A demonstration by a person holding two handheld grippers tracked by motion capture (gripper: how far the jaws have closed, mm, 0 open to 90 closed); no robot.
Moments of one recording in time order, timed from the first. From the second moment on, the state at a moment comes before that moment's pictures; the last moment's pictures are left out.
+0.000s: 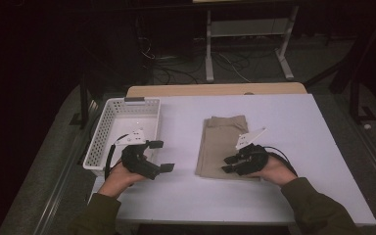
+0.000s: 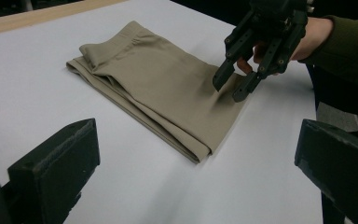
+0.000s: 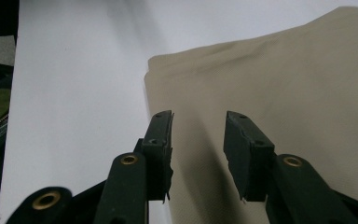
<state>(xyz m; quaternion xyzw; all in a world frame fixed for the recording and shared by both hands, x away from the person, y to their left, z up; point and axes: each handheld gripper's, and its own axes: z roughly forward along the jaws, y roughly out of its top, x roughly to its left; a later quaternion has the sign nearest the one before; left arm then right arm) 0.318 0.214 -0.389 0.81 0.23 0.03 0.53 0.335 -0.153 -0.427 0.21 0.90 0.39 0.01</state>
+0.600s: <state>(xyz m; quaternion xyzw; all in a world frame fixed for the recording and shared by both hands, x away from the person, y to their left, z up) 0.318 0.214 -0.389 0.81 0.23 0.03 0.53 0.327 -0.149 -0.444 0.18 0.92 0.36 0.02</state>
